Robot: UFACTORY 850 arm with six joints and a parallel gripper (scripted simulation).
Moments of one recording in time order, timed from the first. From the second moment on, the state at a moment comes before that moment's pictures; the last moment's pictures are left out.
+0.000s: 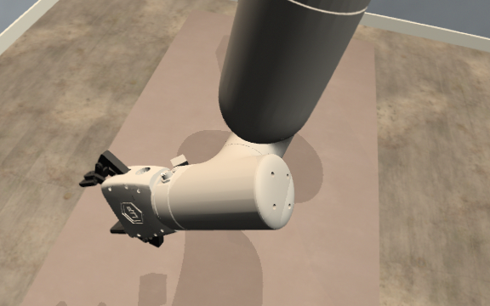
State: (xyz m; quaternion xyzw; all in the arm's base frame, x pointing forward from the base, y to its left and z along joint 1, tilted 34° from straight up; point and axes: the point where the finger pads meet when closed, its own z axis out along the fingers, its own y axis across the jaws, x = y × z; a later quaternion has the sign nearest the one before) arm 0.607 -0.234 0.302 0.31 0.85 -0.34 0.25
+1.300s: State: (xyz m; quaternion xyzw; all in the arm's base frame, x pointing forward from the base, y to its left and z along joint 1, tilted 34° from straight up) arm 0.551 -0.167 0.215 0.46 0.85 -0.14 0.21
